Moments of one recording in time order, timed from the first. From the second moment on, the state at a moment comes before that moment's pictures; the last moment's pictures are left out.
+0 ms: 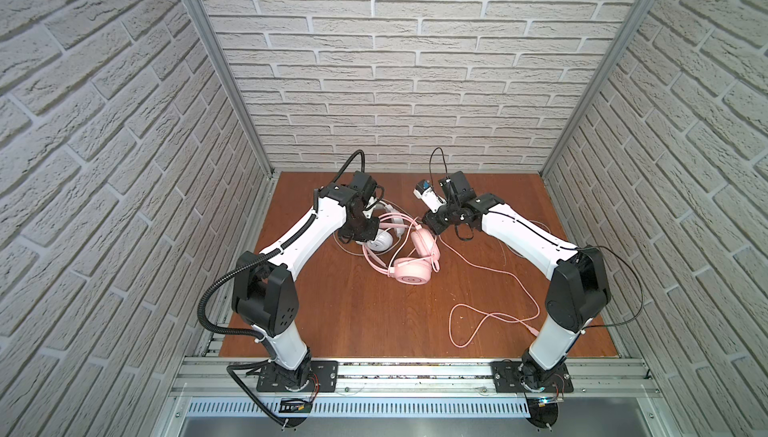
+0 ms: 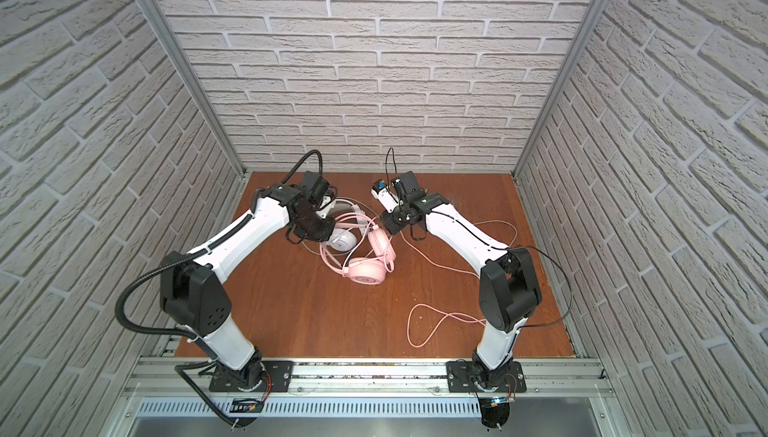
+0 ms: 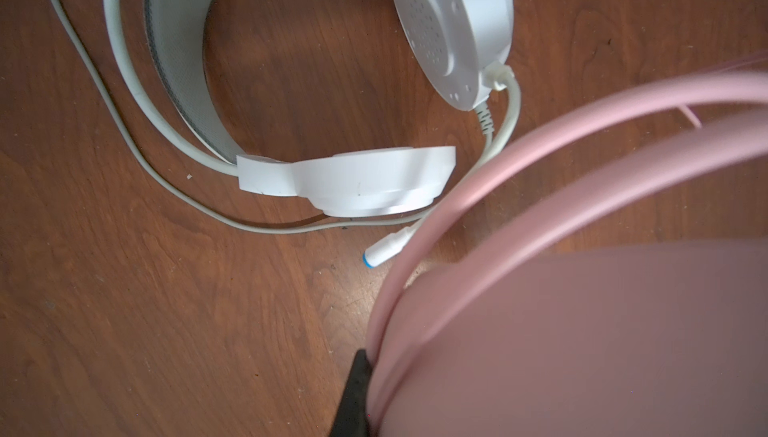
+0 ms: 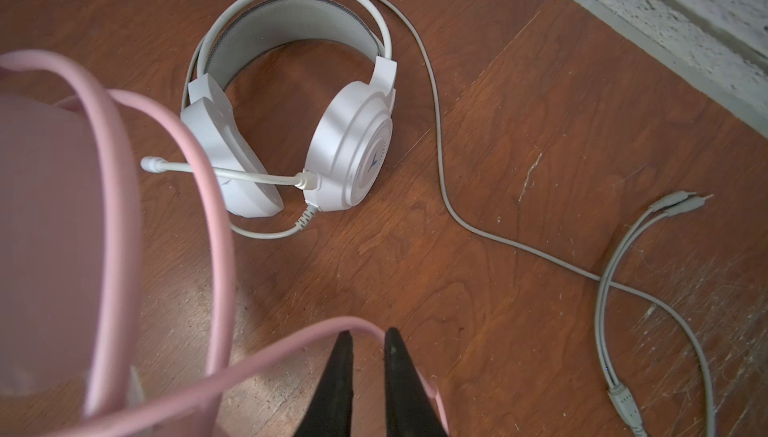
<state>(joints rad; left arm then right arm) -0.47 1.69 1.53 -1.12 0.09 -0.21 0.45 1.76 1.48 -0.65 -0.17 -0.13</state>
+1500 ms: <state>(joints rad) -0.42 1.65 1.48 -1.03 0.22 -0.25 0.37 1.73 1.07 -0.37 -0.41 0.15</state>
